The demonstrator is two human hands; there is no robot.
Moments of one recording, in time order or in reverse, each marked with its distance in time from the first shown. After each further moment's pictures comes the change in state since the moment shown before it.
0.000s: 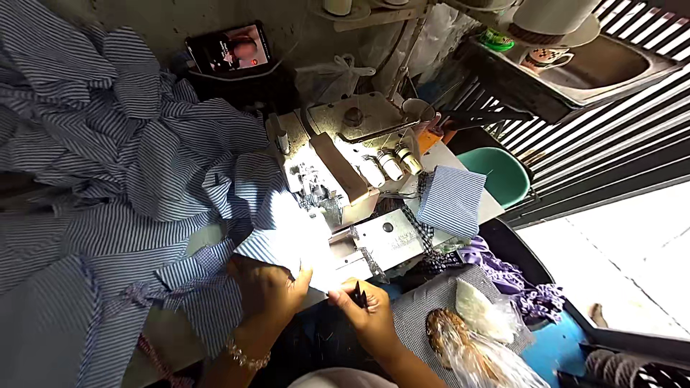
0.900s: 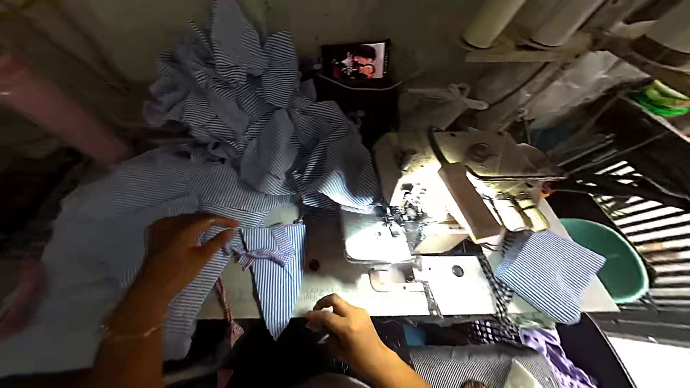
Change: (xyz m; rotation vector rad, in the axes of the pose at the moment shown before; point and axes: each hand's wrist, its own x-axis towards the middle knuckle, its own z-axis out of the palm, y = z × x) left_hand 0.007 -0.200 -0.136 -0.028 -0.277 -0.141; right_hand 0.007 0.034 0.074 -0.329 -0.608 -0.509
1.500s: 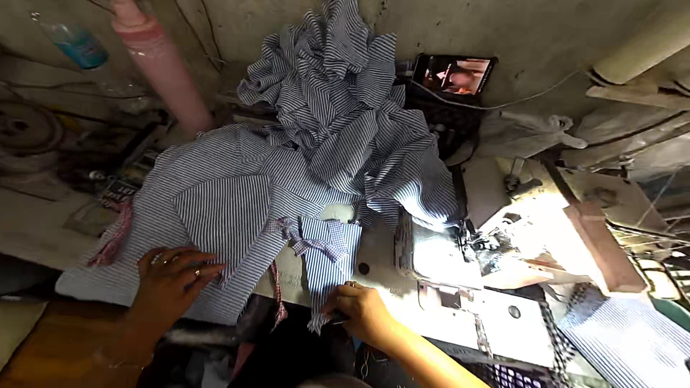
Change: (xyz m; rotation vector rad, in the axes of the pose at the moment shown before) left_hand -0.157 -0.083 -0.014 0.155 0.221 -0.027; right_hand 0.059 0.005 0.029 -0.021 -0.339 -0.199
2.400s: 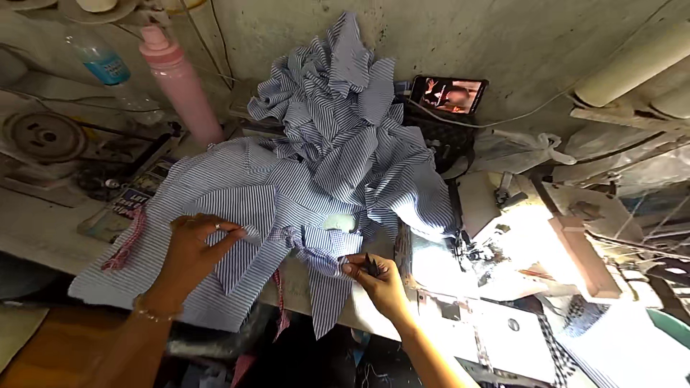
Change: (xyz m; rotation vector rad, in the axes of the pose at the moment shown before) left_hand 0.090 0.033 -0.008 -0.241 0.090 -0.180; right_hand 0.050 -0.004 -0.044 0.694 0.361 0.381
